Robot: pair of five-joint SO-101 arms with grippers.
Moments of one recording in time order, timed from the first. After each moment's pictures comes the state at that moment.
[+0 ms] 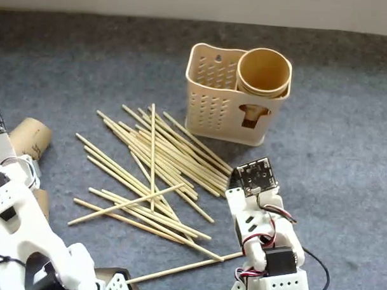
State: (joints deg) left arm -47.3 -33.4 56.6 41.3 -12.8; right arm -13.3 -104.4 95.7 45.3 16.7
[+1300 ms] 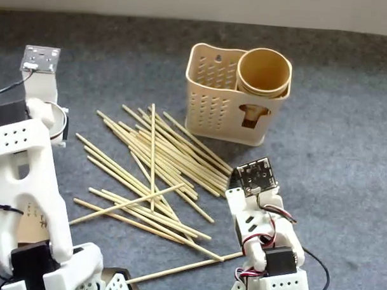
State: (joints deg) left arm -25.0 -16.7 18.4 74.4 -13.8; right arm -13.3 -104.4 95.7 45.3 16.7
